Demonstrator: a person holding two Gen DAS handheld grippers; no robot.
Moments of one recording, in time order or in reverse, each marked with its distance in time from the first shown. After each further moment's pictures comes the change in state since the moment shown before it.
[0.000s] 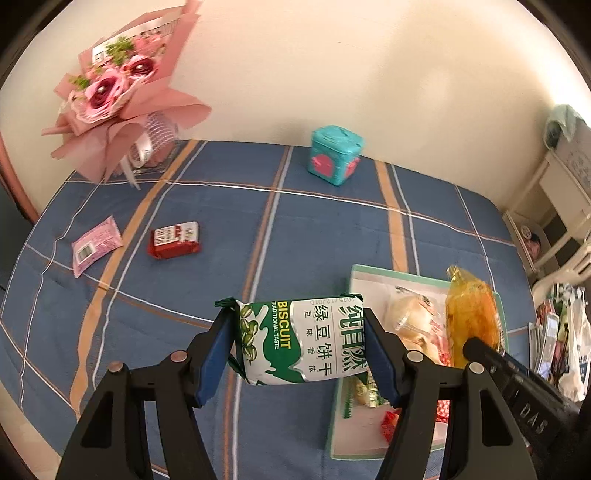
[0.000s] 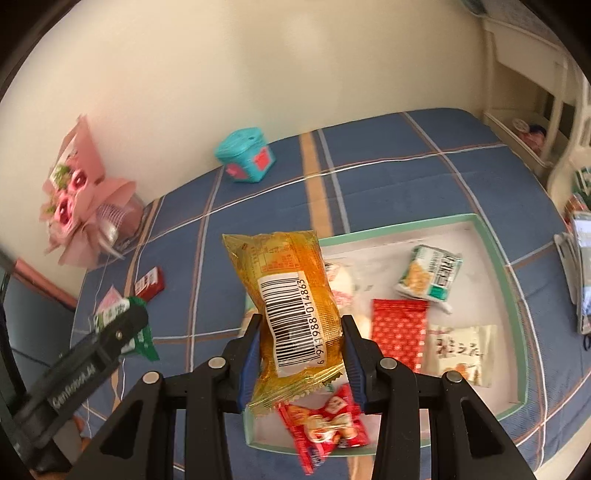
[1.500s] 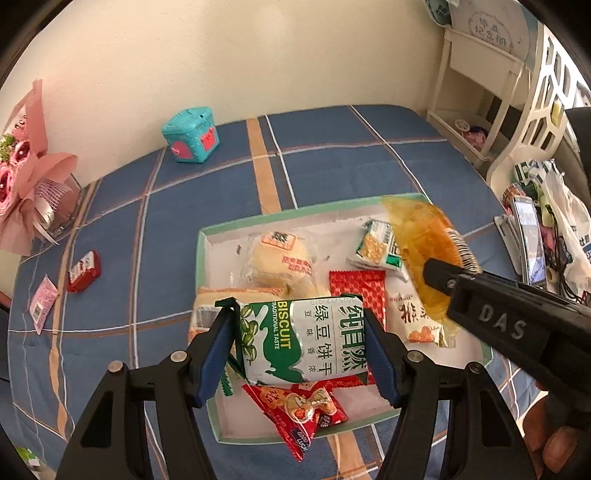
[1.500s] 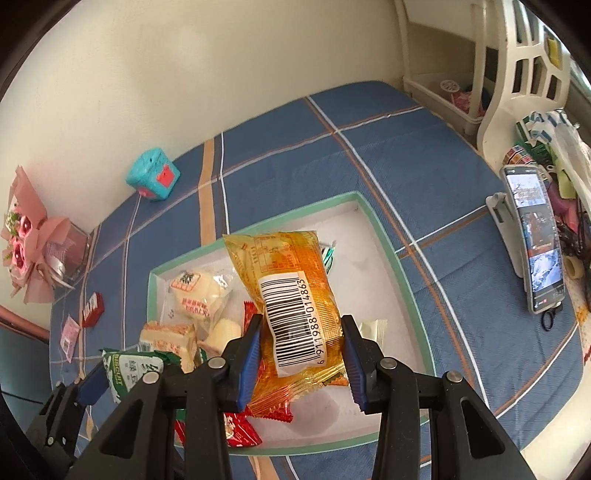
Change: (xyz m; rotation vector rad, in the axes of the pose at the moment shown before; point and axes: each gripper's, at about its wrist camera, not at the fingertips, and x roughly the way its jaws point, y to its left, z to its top) left arm 0.017 -0.152 -0.056 0.371 0.089 -0.064; right arm 0.002 -0.102 0.001 0.119 0.066 -0.116
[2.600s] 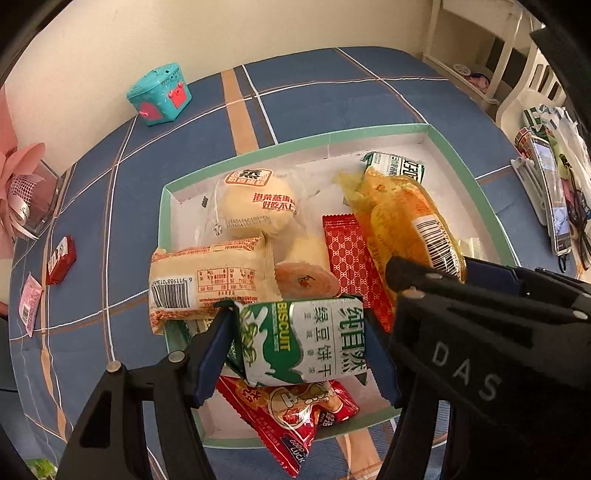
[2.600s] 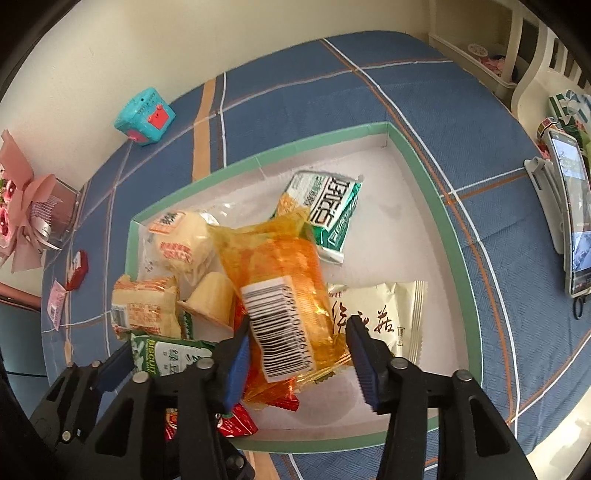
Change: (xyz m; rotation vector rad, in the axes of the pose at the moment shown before) left arm 0.053 -0.016 -0.017 0.079 0.156 0.026; right arm 0.055 0.008 -0.015 -0.037 0.165 0.004
